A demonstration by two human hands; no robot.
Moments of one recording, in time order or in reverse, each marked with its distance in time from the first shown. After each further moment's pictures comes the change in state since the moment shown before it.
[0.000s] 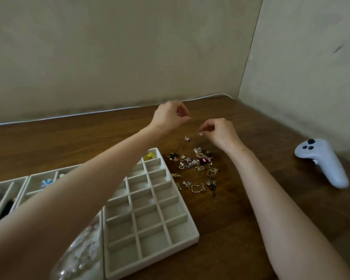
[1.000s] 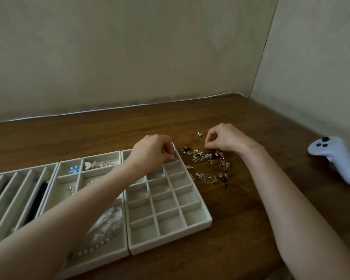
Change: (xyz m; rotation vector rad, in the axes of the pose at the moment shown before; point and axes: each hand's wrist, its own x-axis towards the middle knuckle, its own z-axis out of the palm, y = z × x) left_hand -0.116 -0.017 -0.041 0.210 -0.199 -0.085; right_hand -0.018 -0.019 -0.001 -0.206 -0.345 -0.043
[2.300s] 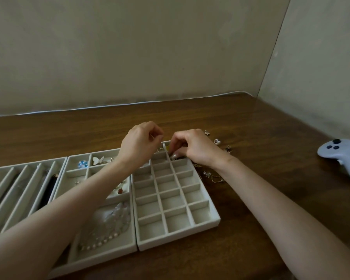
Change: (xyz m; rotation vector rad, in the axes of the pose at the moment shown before) left_hand -0.005 -0.037 -0.005 -0.138 0.359 -0.047; right_hand -0.011 -0.069 0.045 0.286 0.031 -0.421
